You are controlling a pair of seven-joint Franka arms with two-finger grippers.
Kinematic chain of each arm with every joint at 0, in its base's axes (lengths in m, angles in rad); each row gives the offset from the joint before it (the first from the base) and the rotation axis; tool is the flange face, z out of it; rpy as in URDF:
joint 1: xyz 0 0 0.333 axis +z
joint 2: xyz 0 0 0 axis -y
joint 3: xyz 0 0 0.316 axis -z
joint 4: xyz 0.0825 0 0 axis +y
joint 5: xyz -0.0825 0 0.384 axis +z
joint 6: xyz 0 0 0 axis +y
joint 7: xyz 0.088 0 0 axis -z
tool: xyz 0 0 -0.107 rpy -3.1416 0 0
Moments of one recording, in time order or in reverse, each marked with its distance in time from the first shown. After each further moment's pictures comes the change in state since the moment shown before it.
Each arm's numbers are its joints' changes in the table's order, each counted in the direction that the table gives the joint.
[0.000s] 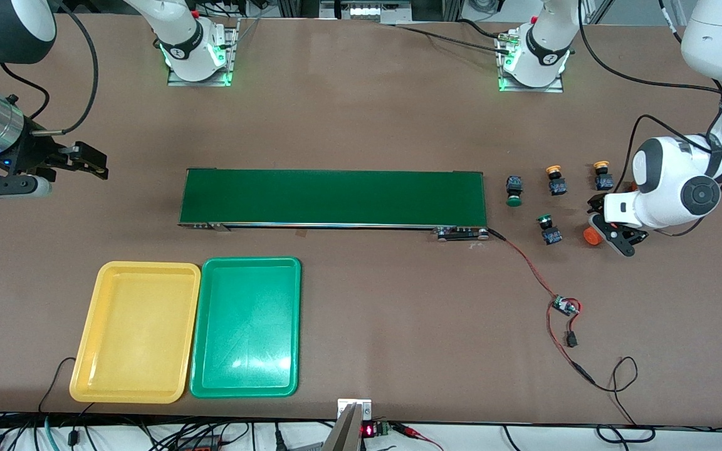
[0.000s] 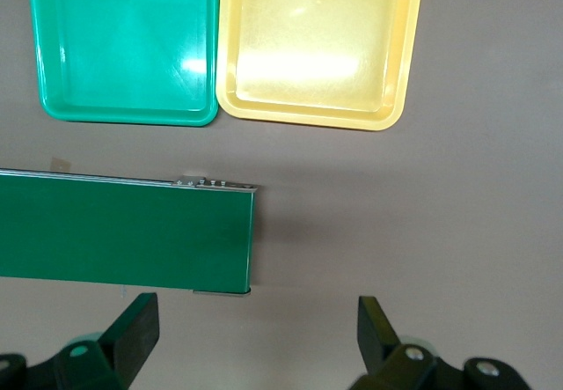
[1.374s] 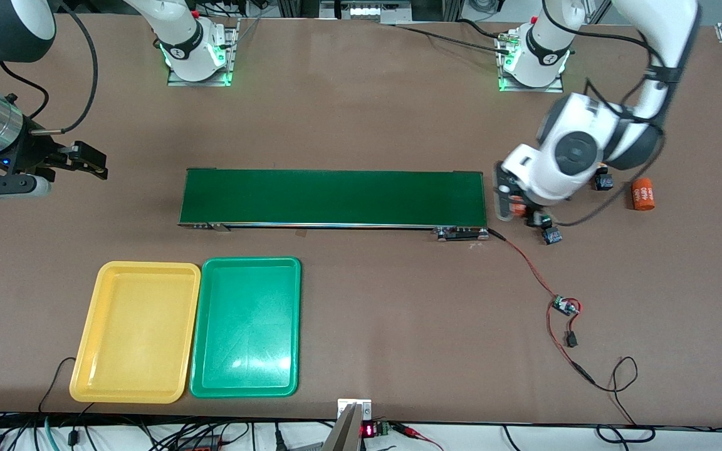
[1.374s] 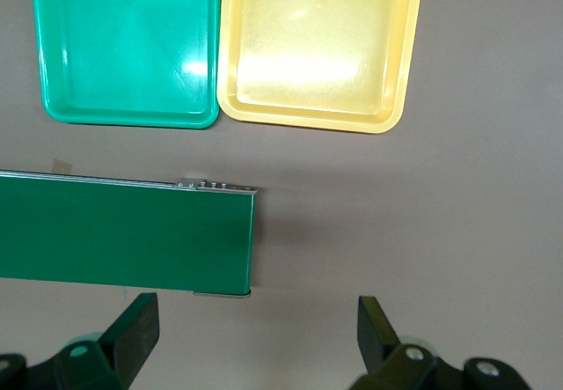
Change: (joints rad) left arm -0.358 0.218 0.217 -0.019 -0.018 0.228 0.212; right arm 0.000 0.000 0.000 -0.007 -0.001 0.000 -0.001
